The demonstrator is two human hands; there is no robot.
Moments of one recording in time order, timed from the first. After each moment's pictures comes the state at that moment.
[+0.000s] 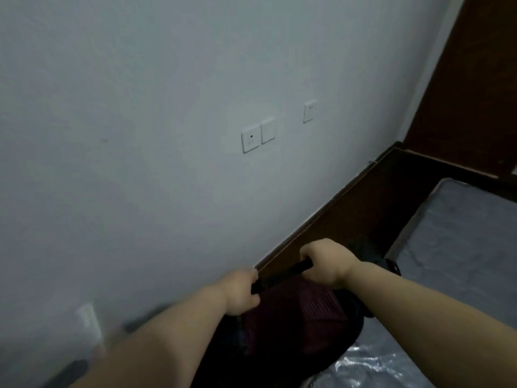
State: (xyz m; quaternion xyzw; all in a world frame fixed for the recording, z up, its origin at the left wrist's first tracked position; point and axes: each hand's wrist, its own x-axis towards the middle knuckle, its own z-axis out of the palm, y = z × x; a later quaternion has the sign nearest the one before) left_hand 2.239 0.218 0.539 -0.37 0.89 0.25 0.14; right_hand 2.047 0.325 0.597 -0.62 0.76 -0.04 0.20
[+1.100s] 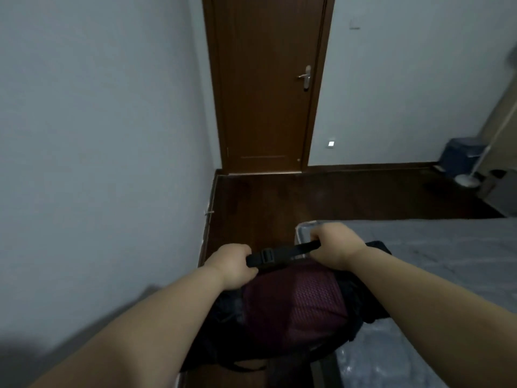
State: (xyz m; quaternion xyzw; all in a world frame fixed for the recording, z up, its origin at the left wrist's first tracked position) left_hand 1.326 -0.110 0.571 0.02 0.95 0.25 0.17; right_hand 1.280 0.126 0.611 -0.18 0.97 -0.14 0.11
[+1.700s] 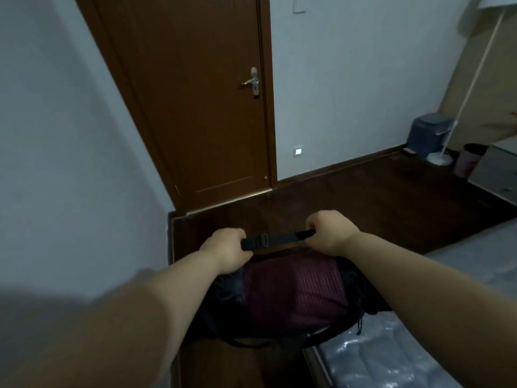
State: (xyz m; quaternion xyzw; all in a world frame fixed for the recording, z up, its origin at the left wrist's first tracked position) left_hand 0.786 -0.109 0.602 0.11 0.96 0.18 0.17; right_hand 0.799 0.128 0.602 -0.02 0.97 -0.23 0.09
